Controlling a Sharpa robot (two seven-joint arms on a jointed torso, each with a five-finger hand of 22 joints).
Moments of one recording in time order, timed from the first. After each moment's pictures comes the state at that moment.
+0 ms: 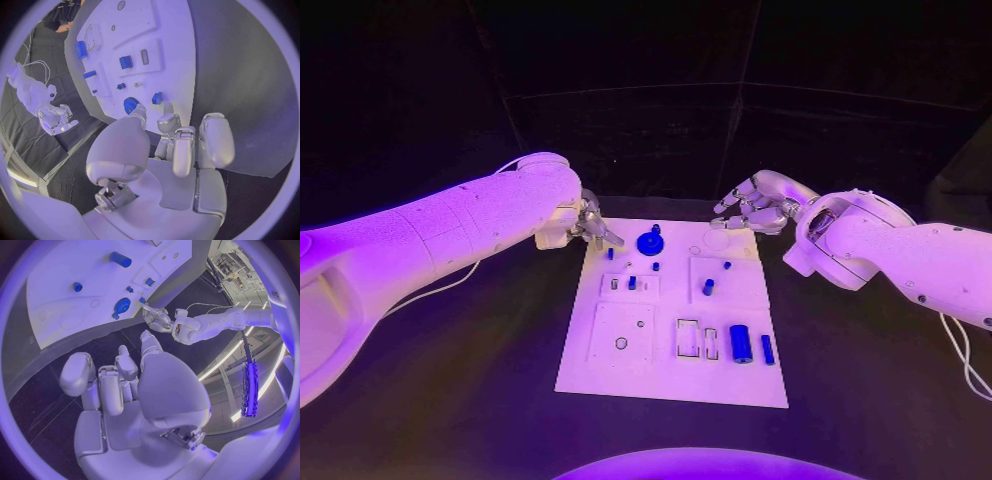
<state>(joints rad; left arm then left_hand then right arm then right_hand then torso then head) 1.31 -0.46 -0.04 0.95 -1.05 0.35 -0.59 1.08 -0.01 -0.03 0.29 0.05 0.81 0.08 0.68 0.44 1.25 0.00 1.17 0.96 1.47 -0.06 1.57 1.31 0.07 1.44 0.04 1.32 1.23 1.25 -0.82 -0.02 1.49 -1.08 -0.31 -0.09 1.35 -0.02 -0.13 0.19 0.32 0.93 0.16 0.12 0.07 1.28 0.06 1.21 1.12 1.47 -0.01 1.48 1.31 0.09 1.34 0.09 1.34 1.03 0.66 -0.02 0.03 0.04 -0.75</state>
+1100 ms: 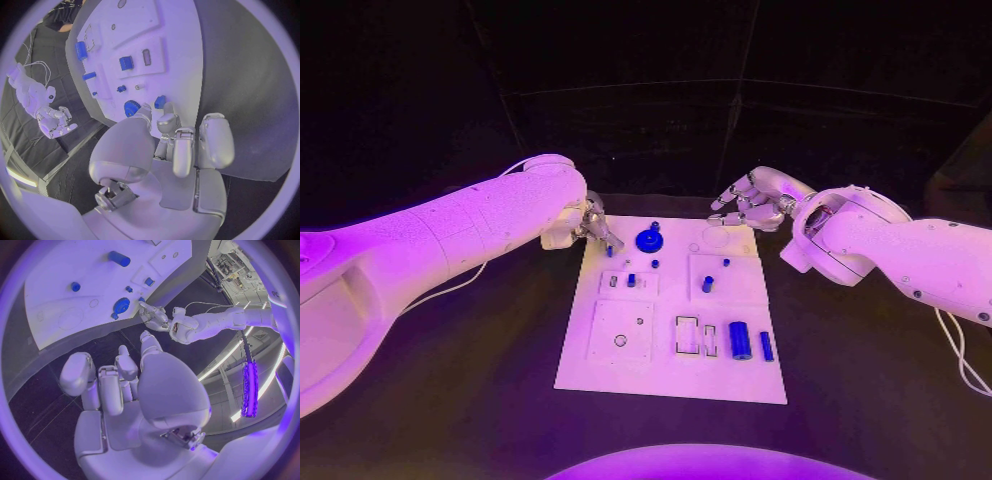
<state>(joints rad) 1.30 -0.42 -0.04 0.88 -1.06 0.37 -0.56 1.16 0.04 -0.04 0.25 0.05 0.83 0.07 0.69 0.43 1.25 0.00 1.18 0.96 1.47 -0.06 1.57 1.31 0.07 1.44 0.04 1.32 1.23 1.25 -0.81 -0.02 1.48 -1.08 -0.31 -0.09 1.36 -0.02 -0.14 0.19 0.35 0.93 0.16 0.12 0.07 1.28 0.06 1.21 1.12 1.47 -0.01 1.48 1.31 0.09 1.34 0.09 1.34 1.03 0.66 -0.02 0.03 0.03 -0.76</state>
